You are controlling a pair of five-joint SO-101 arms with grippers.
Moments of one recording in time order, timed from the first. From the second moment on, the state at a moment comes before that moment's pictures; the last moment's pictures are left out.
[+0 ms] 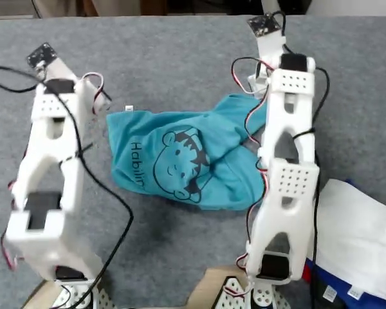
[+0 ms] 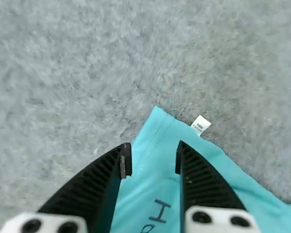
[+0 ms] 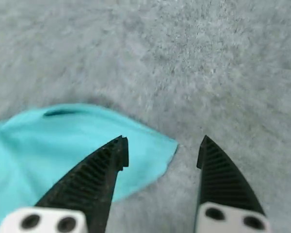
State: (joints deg) left arm -6.3 13.6 -4.1 64.9 29.2; right arm 4.3 55.3 -56.4 75.1 14.5
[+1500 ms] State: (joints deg) left arm -3.0 70.2 -80.7 100.1 45.2; right arm 7.1 77.1 -92.4 81.8 12.2
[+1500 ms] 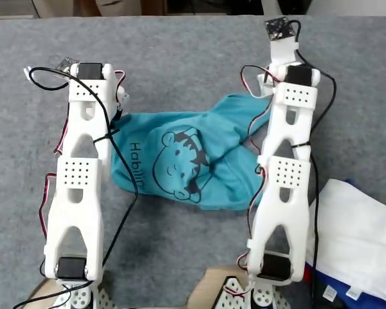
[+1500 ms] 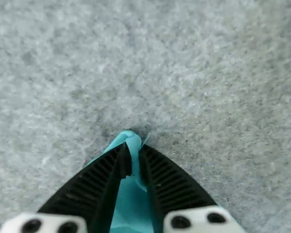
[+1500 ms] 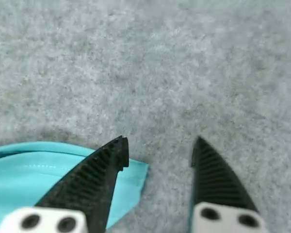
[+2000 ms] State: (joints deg) left arm -4.3 72.9 -81.9 99.9 45.2; right arm 6.1 76.5 -87.9 86.5 10.9
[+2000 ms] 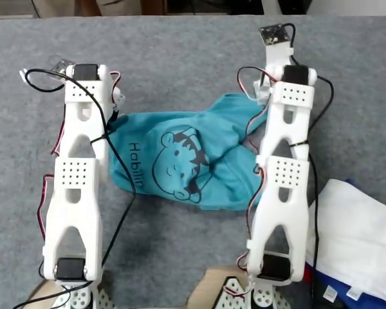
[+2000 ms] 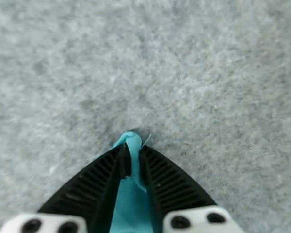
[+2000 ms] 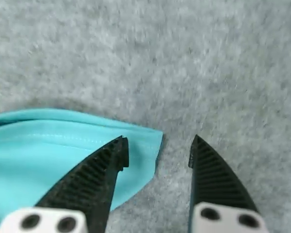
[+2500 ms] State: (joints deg) left arm -4.4 74.5 -84.6 99.6 45.2; right arm 3.7 76.5 -84.4 86.5 10.4
